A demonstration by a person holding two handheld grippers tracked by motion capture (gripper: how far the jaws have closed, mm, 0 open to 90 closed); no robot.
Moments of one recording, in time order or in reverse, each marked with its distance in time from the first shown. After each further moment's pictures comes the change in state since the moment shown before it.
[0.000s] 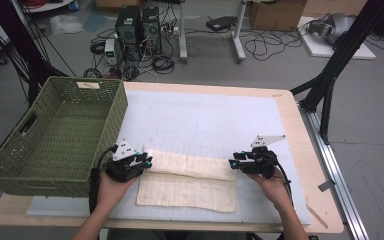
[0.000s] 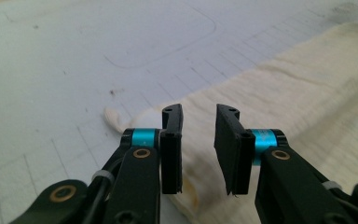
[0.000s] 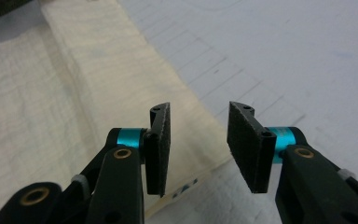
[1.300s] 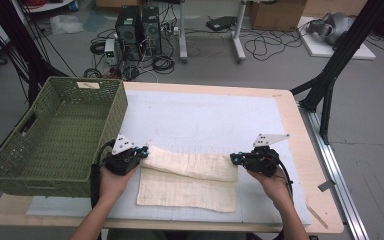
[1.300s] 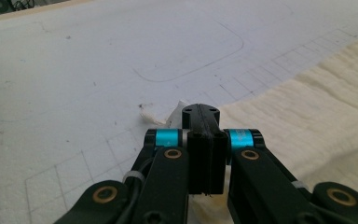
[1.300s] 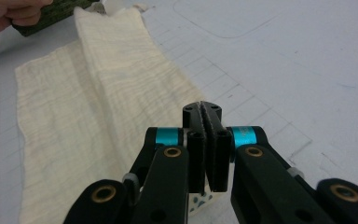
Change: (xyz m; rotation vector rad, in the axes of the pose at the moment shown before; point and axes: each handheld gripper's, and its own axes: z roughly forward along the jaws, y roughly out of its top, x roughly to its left) left arm 0.005 -0.004 -0.001 -0.036 0.056 -0.024; right arm 0.012 0.006 -0.011 -0.055 0.049 -0.037
